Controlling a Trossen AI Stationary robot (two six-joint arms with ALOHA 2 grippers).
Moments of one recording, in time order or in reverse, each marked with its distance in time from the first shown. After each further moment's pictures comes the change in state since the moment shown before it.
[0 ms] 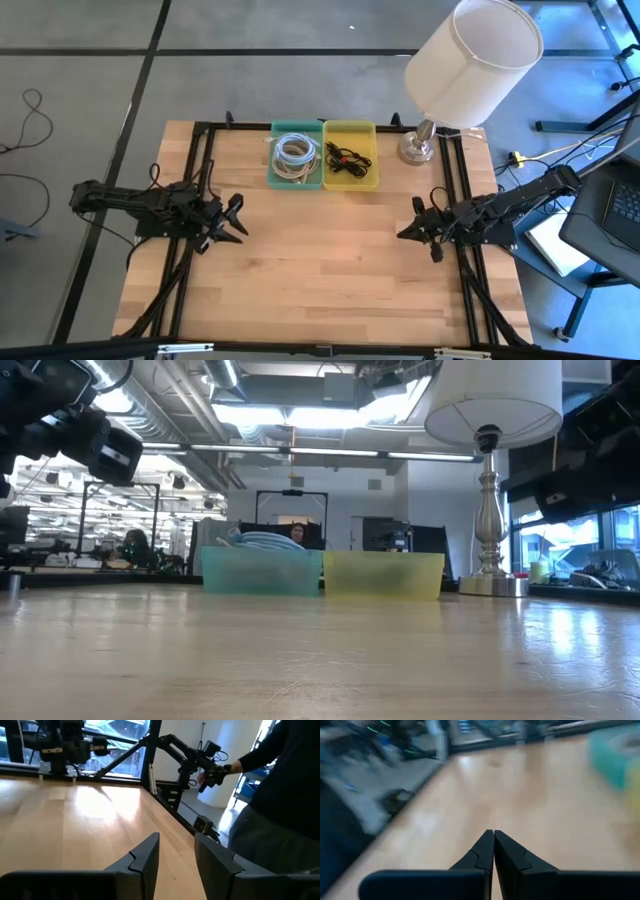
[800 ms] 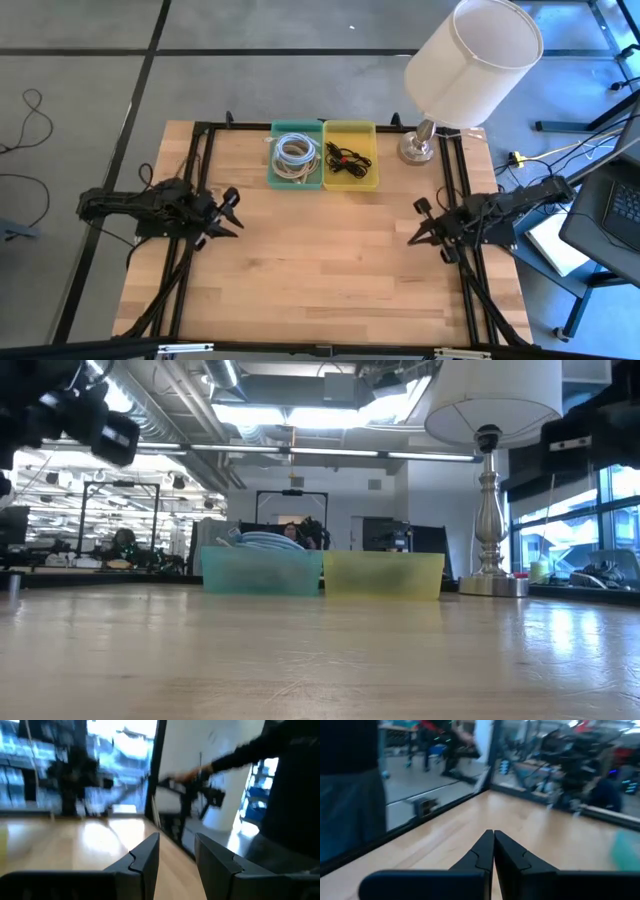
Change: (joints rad) left arm 0.037 -0.150 0.000 0.016 0.003 -0.012; right arm -0.054 -0.204 0.001 -0.006 -0.264 -0.389
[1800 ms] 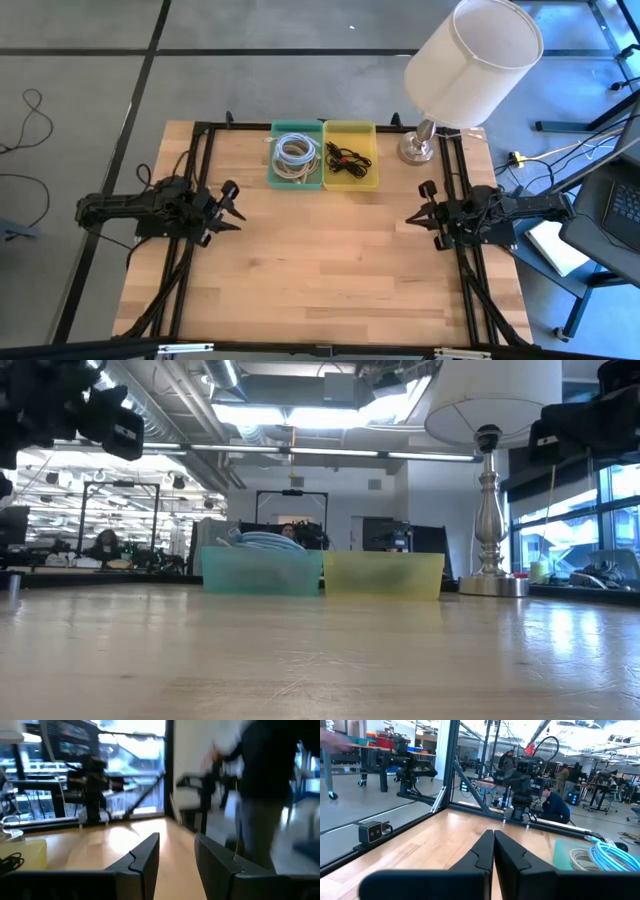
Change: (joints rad) left arm 0.083 0.005 0.000 0.012 0.003 0.136; right arm -0.206 -0.112 -0.002 0.027 0.000 0.000
